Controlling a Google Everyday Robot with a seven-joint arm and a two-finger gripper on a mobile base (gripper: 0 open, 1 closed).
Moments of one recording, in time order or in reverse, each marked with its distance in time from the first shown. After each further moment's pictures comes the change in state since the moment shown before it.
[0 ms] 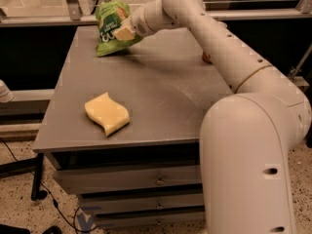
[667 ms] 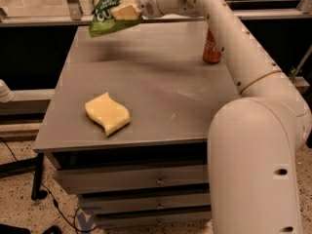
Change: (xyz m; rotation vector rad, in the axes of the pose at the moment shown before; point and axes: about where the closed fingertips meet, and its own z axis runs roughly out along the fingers) arm -0.060 -0.014 -0.054 -0.039 -0.218 0.031
